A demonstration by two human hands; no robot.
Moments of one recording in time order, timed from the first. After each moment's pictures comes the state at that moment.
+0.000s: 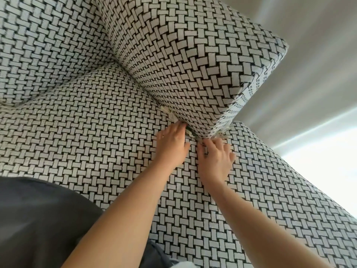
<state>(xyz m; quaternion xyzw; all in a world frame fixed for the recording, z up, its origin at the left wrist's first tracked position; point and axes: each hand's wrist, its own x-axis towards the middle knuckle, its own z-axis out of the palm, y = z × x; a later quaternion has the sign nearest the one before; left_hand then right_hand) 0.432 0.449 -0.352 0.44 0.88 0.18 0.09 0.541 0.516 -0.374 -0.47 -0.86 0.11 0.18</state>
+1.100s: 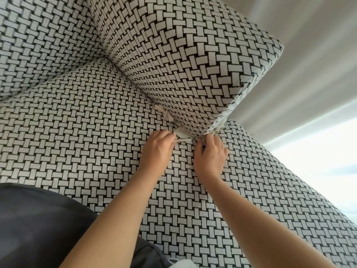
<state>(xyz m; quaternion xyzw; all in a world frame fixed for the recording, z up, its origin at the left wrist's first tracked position) 0.430 0.420 -0.350 0.47 0.83 0.30 0.05 0.535 0.520 -0.372 -0.50 -0.84 0.15 0.17</state>
